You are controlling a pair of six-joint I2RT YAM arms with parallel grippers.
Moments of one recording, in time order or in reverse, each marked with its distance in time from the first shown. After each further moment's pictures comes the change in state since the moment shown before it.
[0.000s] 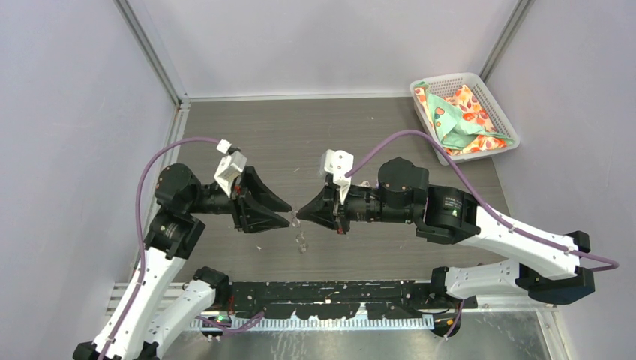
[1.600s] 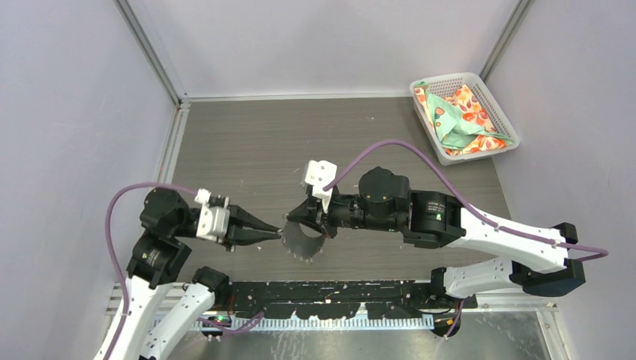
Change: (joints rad) left arm -0.022 -0.136 -0.002 -0.222 0.052 0.512; right arm 0.073 0.065 0.022 0.009 0.136 -0.063
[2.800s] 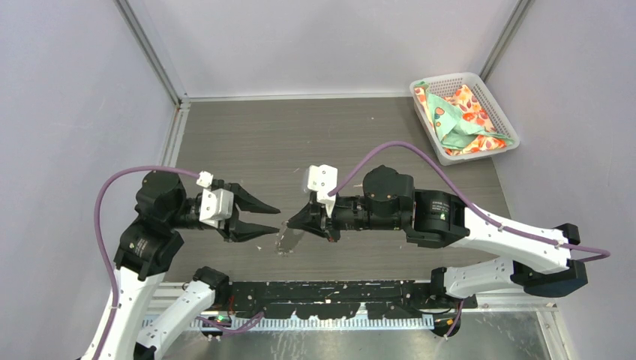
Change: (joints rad) left arm -0.002 0.107 0.217 -0.301 -0.117 0.195; right arm 0.005 -0.010 0.004 0.000 -0.100 -0.024
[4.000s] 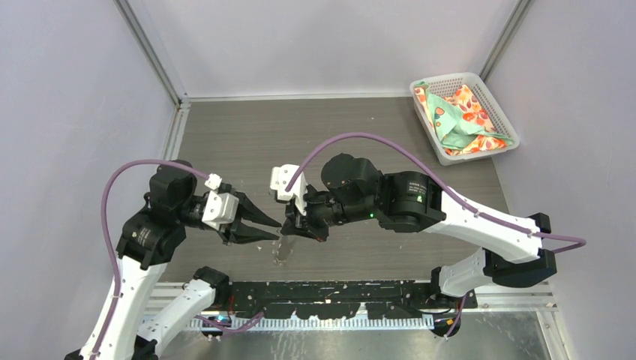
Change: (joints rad) left arm 0.000 0.063 0.053 -0.210 0.127 0.181; right arm 0.002 0.230 0.347 -0.379 -0.059 -0.002
